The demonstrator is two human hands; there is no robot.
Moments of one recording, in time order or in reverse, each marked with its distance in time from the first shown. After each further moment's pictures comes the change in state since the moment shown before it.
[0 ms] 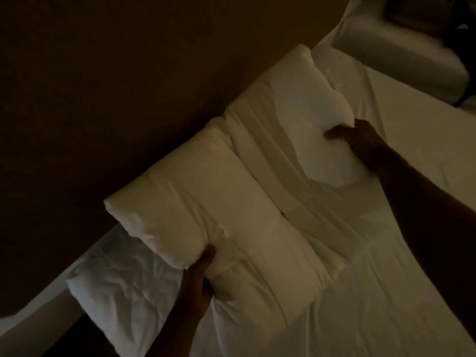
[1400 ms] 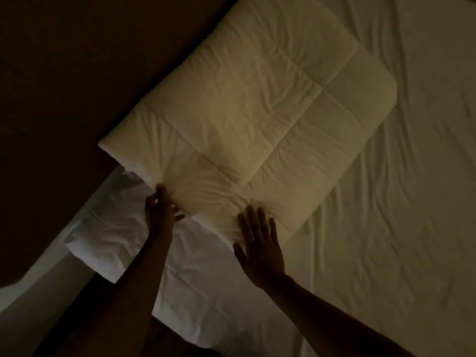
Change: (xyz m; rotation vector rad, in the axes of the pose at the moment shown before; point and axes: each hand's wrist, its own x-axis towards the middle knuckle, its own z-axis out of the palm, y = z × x) left_hand 0.079 0.040 -0.066 0.500 0.566 0.131; right_hand -0.251 0.218 0.268 -0.818 -0.238 -0.236
